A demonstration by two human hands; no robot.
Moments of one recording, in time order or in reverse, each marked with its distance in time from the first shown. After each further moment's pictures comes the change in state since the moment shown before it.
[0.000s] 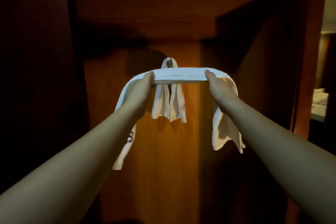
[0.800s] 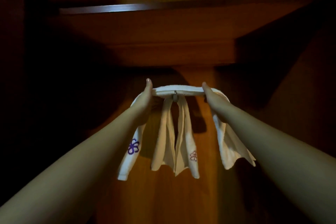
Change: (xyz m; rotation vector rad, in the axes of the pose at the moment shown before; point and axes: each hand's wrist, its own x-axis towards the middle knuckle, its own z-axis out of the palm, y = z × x) left_hand 0.257 -0.046 0.044 -0.069 -0.222 -0.051; right_hand 0.251 0.023 0.092 0.038 -0.122 0.032
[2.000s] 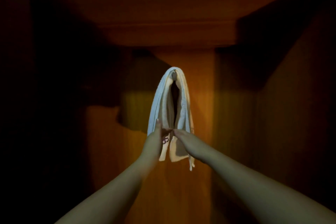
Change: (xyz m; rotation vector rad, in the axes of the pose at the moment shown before) left_hand -0.131 -0.124 0.047 0.086 0.119 -0.162; right_hand -0.106 0.132 0.066 -0.192 -0.602 -0.093
